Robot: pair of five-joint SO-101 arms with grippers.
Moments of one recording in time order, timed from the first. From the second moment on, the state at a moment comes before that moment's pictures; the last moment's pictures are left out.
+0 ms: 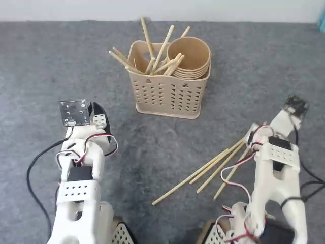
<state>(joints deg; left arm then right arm) -11.2 -55.8 84.2 9.4 7.0 14.9 -27.1 57.7 36.9 -15.9</state>
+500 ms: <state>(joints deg) -10.5 -55.8 88.7 -3.6 7.0 -7.4 -50.6 34.9 30.8 -14.8</state>
